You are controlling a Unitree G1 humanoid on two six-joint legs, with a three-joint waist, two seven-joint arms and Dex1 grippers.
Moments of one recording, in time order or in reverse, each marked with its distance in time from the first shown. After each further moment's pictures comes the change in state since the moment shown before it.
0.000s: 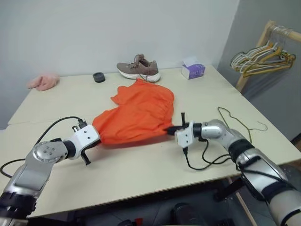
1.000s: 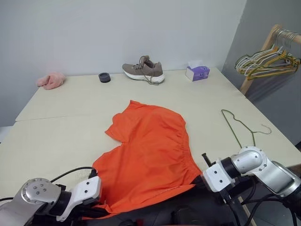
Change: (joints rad) left arm 0.468 0.135 0.074 -0.338 -0.219 0.092 -0.418; right arm 0.482 -0.424 -0.079 -1.019 0.308 0.859 0.444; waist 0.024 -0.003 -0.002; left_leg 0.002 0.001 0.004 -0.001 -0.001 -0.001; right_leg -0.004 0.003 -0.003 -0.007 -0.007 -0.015
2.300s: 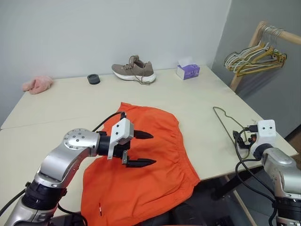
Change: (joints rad) left arm -0.818 -0.352 -0.232 0.128 -0.107 0.062 0.104; right arm 0.134 0.458 -0.786 0.271 0.118 0.673 -1.076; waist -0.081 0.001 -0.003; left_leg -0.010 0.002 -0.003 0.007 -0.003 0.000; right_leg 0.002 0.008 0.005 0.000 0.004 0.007
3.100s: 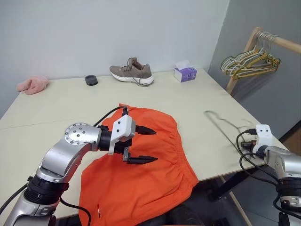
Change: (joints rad) left arm -0.025 -0.005 -0.003 0.005 0.008 -0.034 -0.008; right arm -0.190 -0.123 0.117 0.364 -0.020 0.140 0.131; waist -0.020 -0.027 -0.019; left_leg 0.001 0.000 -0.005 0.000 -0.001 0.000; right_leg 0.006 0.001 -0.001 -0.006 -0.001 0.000
